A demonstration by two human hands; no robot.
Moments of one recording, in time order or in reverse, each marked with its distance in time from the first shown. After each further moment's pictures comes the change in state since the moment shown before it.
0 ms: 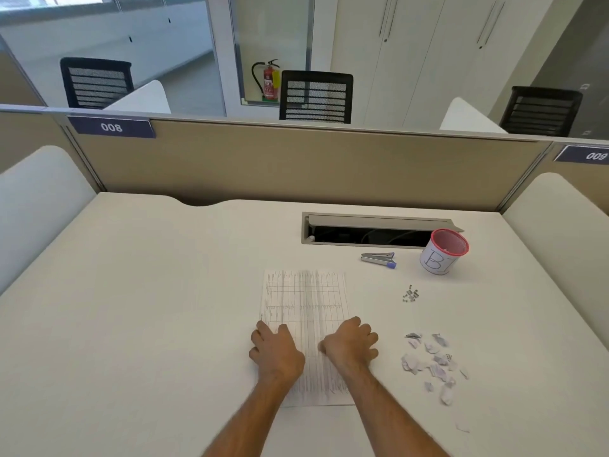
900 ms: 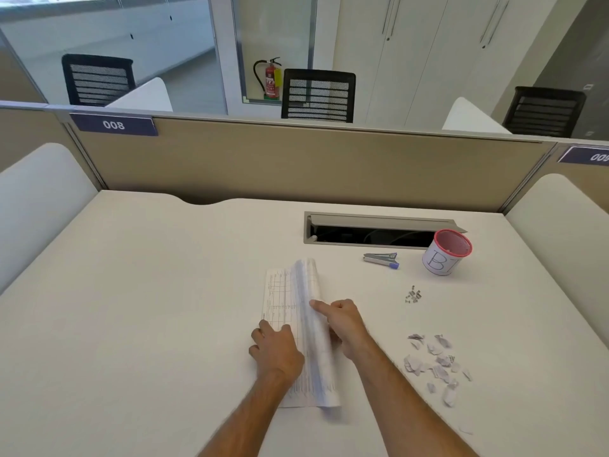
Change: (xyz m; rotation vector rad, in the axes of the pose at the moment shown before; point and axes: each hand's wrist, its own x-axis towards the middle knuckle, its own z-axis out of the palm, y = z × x) left_hand 0.004 -0.007 -0.002 0.073 0.018 0.082; right_hand 0.012 -0.014 -0.027 0.830 -0.395 -0.116
